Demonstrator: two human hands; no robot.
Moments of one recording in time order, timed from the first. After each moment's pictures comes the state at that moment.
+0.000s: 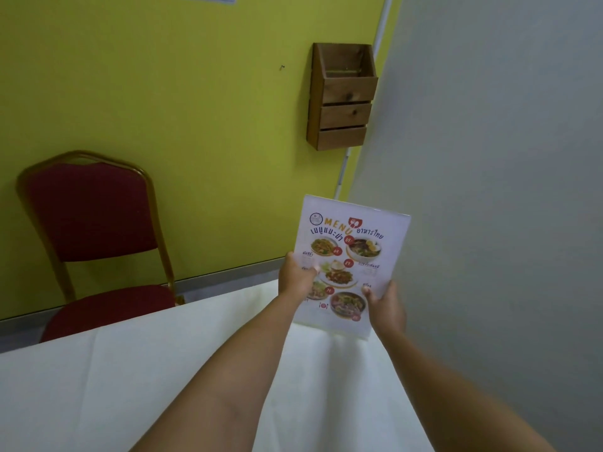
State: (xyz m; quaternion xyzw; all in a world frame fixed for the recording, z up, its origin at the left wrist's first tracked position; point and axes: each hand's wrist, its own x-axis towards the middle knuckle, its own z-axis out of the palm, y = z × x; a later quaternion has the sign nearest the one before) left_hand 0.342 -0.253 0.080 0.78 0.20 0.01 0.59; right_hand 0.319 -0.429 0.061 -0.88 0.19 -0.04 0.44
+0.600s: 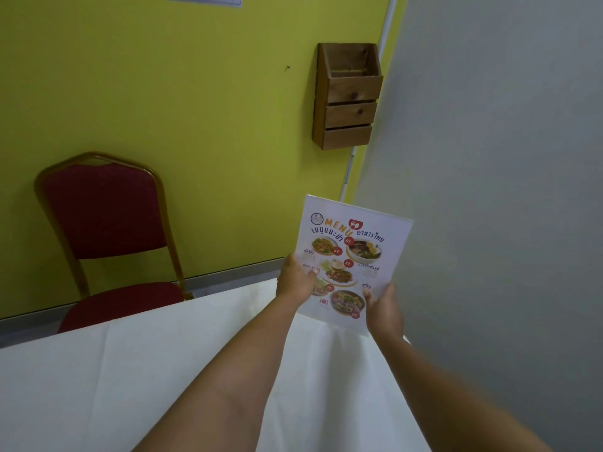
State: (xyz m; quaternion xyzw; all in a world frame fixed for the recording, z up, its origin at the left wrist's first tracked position) left_hand 0.349 -0.249 0.060 0.85 0.16 -0.01 0.50; right_hand 0.317 -0.430 0.051 -0.90 0.18 -0.02 0.40
